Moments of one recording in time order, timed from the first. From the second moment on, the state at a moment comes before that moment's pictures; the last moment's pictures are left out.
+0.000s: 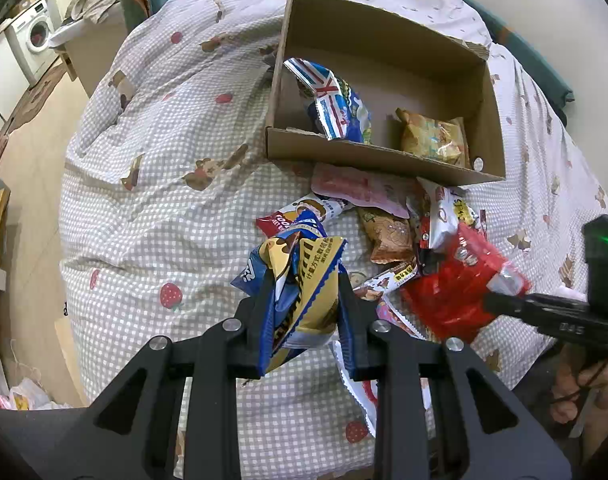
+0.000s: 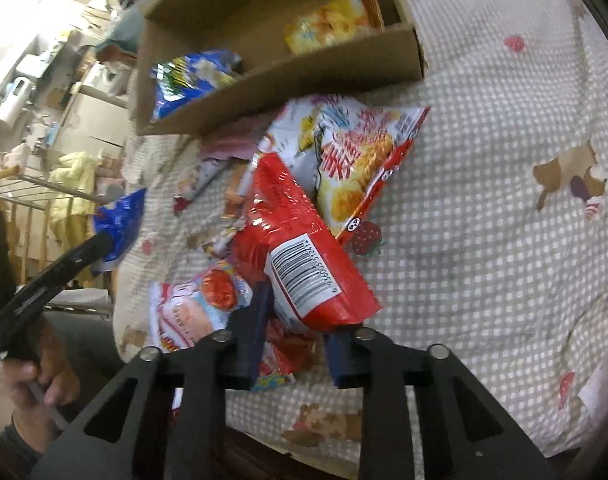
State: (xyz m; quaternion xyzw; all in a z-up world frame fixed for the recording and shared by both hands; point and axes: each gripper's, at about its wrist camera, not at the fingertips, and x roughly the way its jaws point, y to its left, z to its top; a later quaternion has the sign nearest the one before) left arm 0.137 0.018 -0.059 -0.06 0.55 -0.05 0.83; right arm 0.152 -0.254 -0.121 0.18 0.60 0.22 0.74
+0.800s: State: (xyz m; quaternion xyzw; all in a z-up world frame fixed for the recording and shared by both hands) left arm 0.133 0.023 -0.055 -0.06 0.54 -0.03 0.84; right arm 0.133 -0.277 -0.049 0.19 0.46 0.26 0.82
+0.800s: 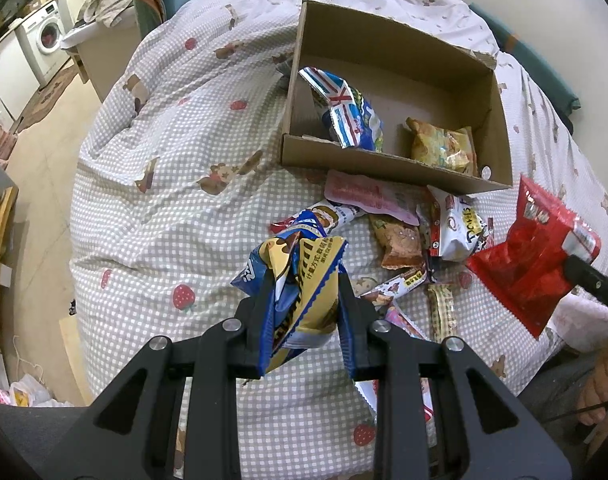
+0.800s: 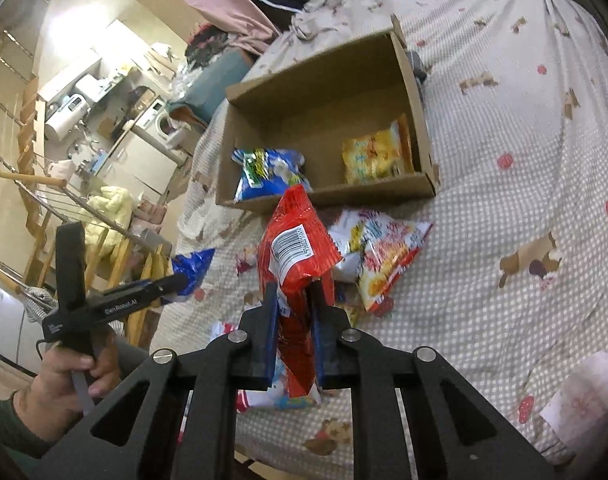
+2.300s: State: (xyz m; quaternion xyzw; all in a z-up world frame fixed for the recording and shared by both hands) left arm 0.295 -0.047 -0.061 0.04 0.51 -0.07 0.85; right arm 0.277 -0.282 -0.022 0.22 0.40 0.22 0.86
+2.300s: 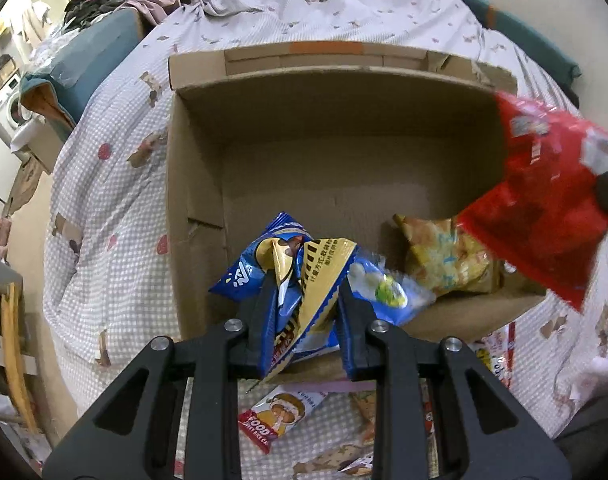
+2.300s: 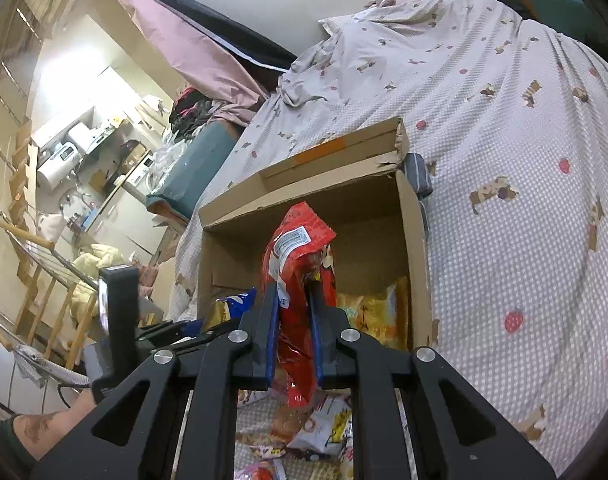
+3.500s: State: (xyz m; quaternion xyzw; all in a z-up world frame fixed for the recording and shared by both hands) left arm 0.314 -0.043 -0.061 0.00 0.50 -0.06 0.86; right arm 0.317 -0.231 -0.069 0.15 0.47 0.20 0.85
